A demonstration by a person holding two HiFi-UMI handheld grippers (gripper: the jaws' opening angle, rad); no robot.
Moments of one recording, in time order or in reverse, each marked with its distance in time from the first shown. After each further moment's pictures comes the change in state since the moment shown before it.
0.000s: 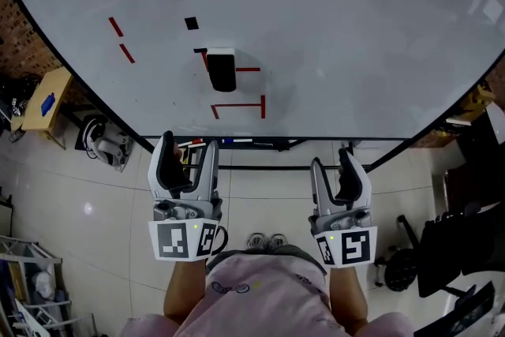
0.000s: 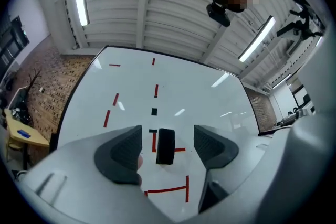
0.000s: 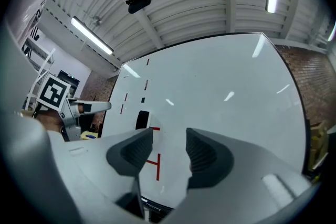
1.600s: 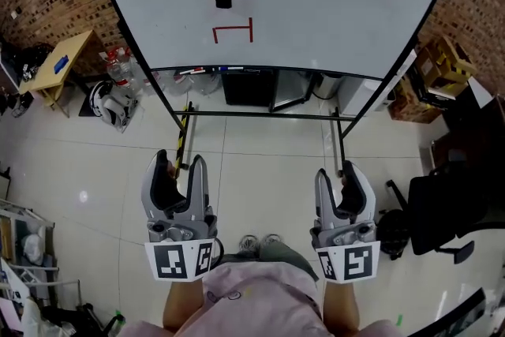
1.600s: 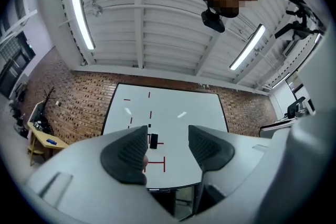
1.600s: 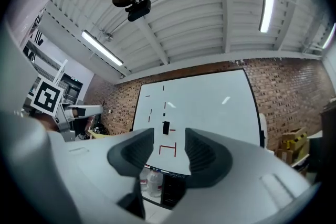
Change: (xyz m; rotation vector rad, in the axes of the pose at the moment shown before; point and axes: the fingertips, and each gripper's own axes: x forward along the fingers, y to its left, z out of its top) left arm -0.351 -0.113 0.123 0.031 -0.020 0.057; right arm -0.357 0.083 0.090 -0.001 -0.015 -0.002
